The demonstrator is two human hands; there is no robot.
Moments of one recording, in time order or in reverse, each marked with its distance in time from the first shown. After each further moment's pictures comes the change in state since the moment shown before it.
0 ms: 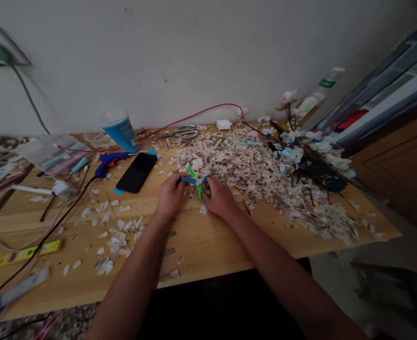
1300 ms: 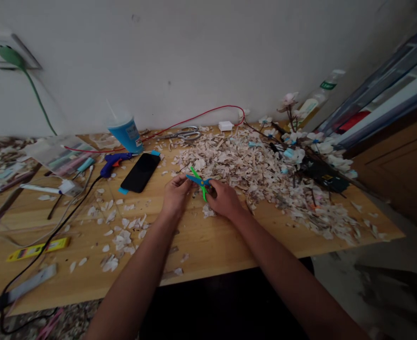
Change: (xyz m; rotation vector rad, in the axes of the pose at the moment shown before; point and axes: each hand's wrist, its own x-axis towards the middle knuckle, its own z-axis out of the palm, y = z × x) left_hand -0.003 -0.009 0.022 -0.725 0.103 -0.368; right_hand -0.006 -0.007 -0.016 0.055 -0.019 0.027
